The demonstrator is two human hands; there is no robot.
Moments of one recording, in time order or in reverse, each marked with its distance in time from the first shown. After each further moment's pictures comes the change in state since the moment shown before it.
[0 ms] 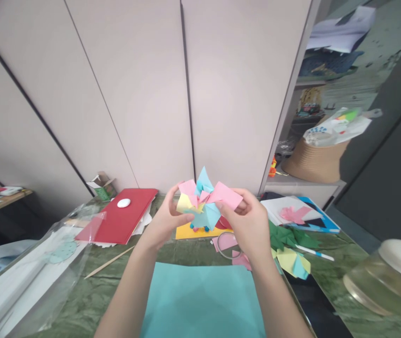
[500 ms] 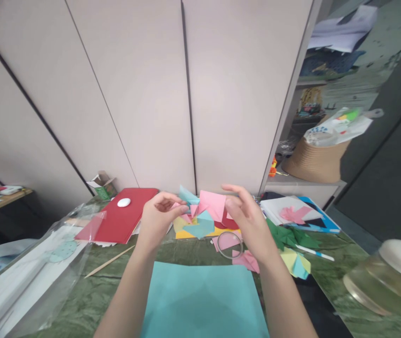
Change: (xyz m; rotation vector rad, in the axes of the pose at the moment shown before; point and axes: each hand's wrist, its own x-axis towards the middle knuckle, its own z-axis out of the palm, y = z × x) left_hand -0.003 0.007 0.000 0.202 0.289 0.214; right_hand 0.002 -0.001 -0.011 -0.015 -0.249 -0.020
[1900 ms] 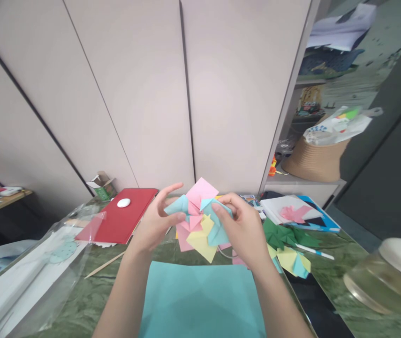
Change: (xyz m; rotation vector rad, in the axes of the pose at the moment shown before) left_hand -0.003 0.007 -0.009 -0.242 -0.300 -0.142; right_hand -0.005 -0.001 0.011 -0.184 0.073 0.042
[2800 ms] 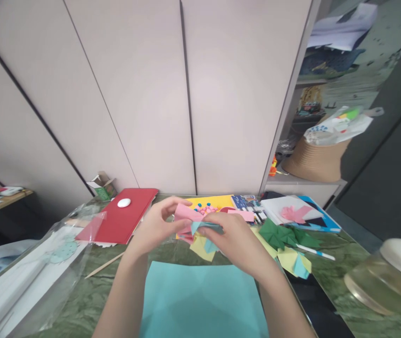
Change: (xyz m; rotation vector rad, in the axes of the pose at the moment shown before) left_hand -0.001 0.002 -0.003 0.351 -0.065 0.024; right_hand -0.005 -0.013 -0.001 -0.403 -0.403 -0.183
